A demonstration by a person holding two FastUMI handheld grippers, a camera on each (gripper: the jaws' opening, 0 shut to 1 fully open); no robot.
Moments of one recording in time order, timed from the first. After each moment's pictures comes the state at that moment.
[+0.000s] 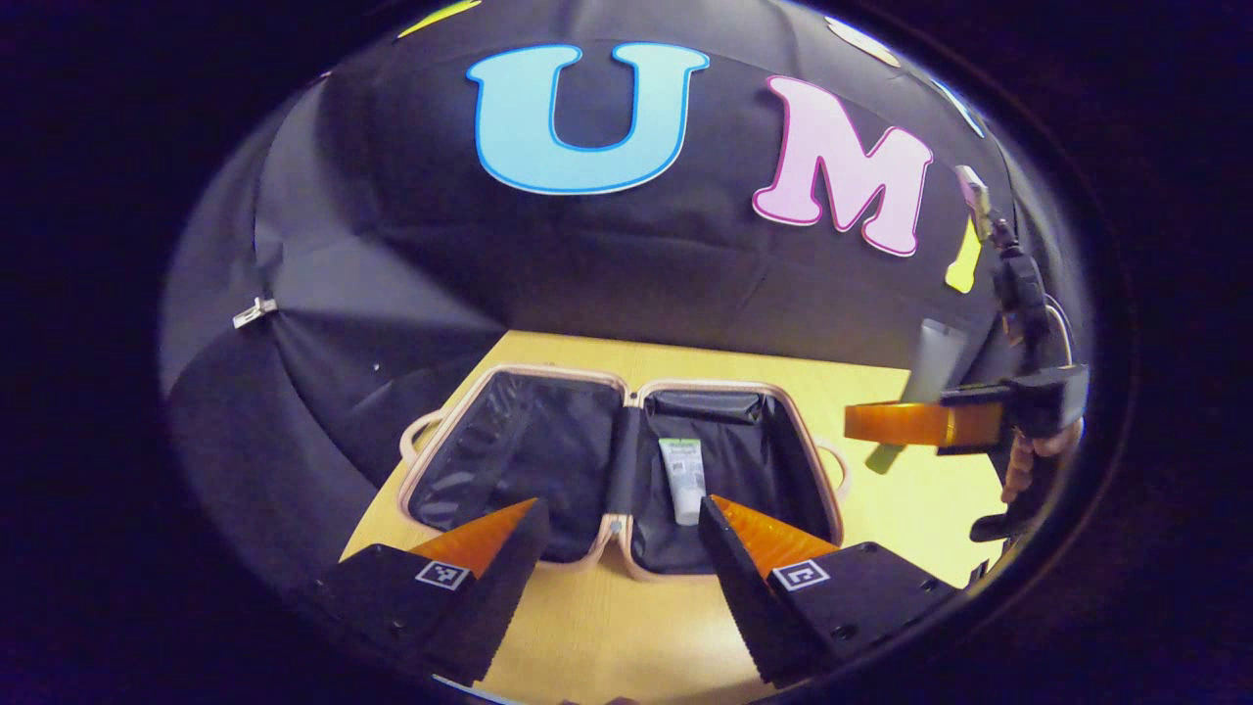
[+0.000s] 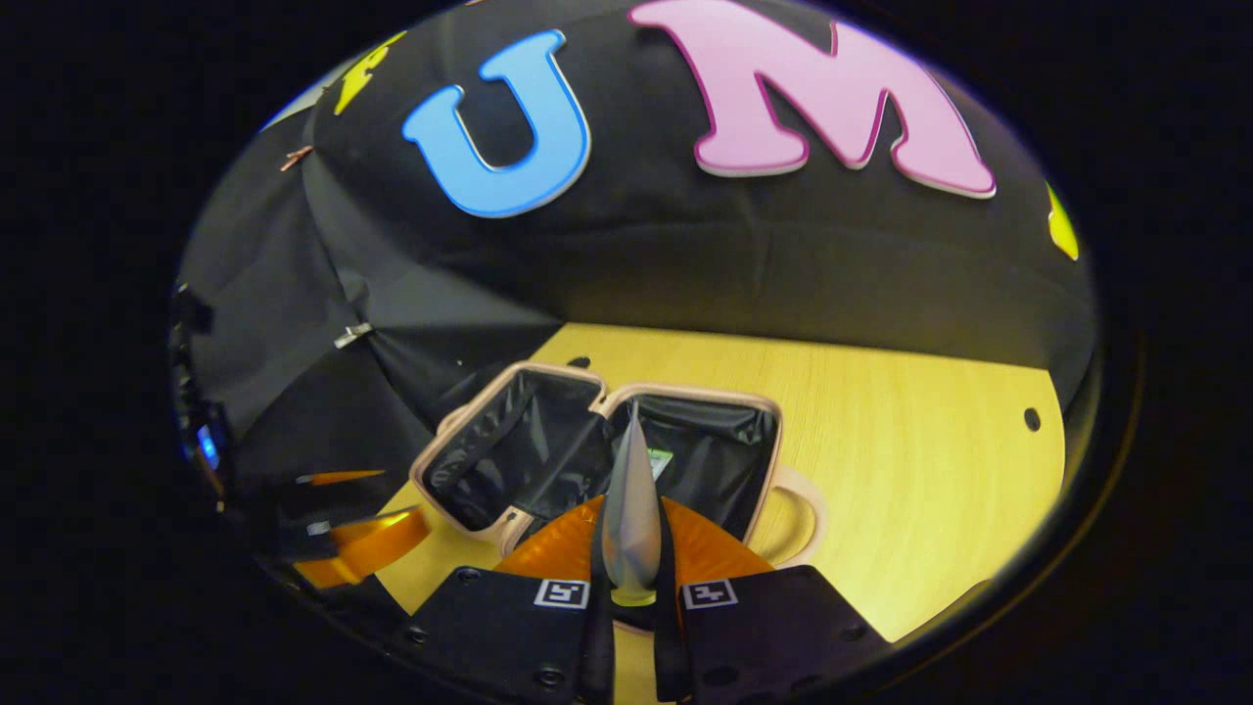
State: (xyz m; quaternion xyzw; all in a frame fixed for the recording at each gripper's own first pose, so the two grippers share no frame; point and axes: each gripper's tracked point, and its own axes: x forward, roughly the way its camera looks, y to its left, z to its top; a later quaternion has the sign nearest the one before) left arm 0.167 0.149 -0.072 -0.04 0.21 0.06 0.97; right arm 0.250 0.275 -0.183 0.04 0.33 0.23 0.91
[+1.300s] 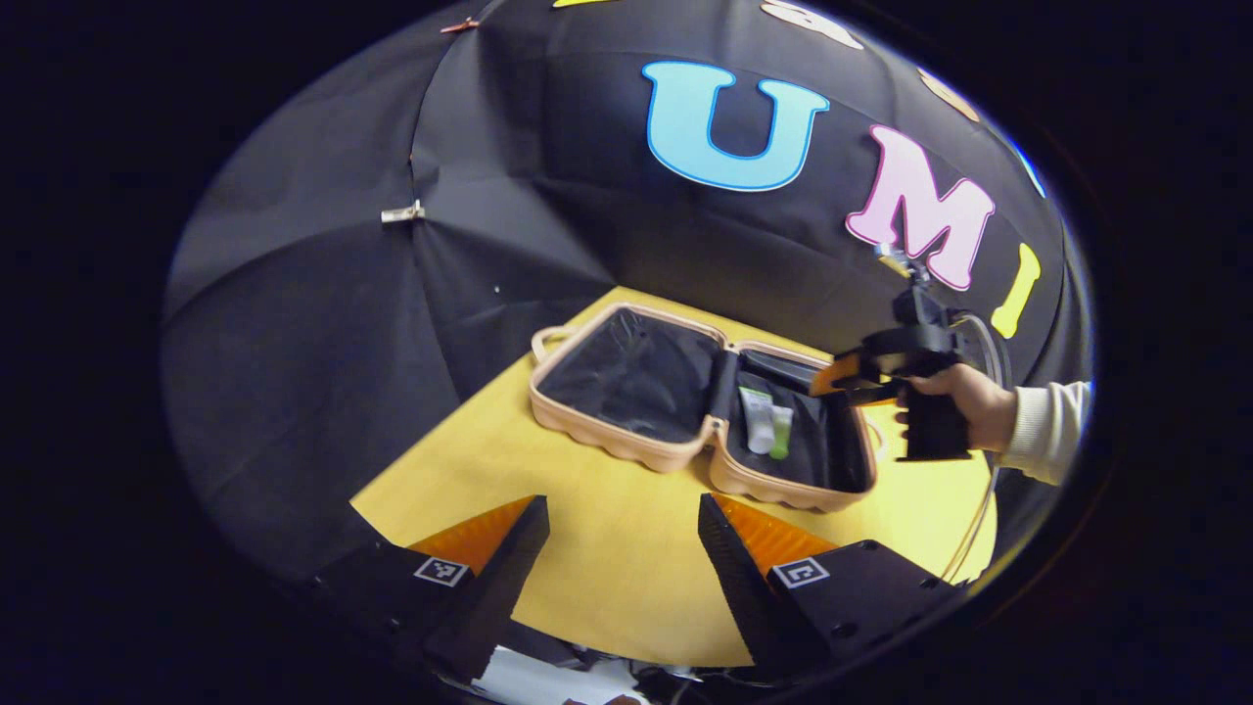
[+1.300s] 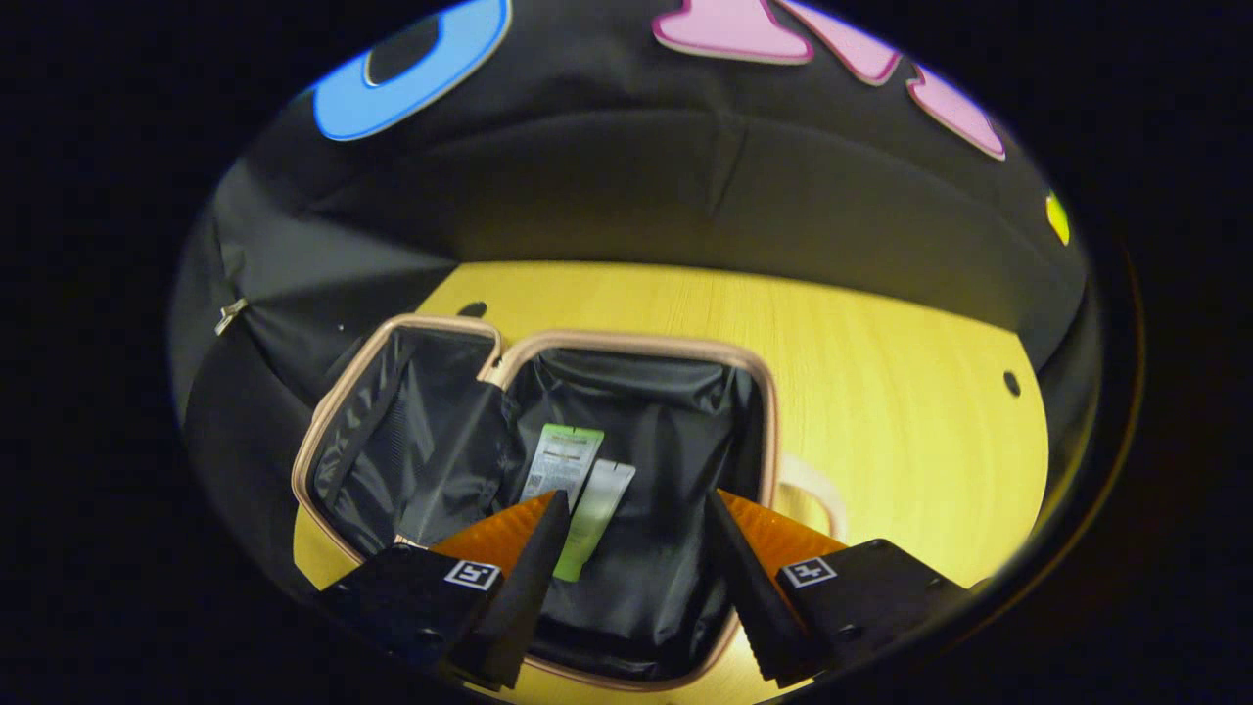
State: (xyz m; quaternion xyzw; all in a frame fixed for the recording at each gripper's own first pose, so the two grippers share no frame) left arm 0.051 0.222 -0.100 -0.11 0.19 0.17 0.96; right arm 0.311 0.275 -0.236 -0.01 0.38 0.11 0.92
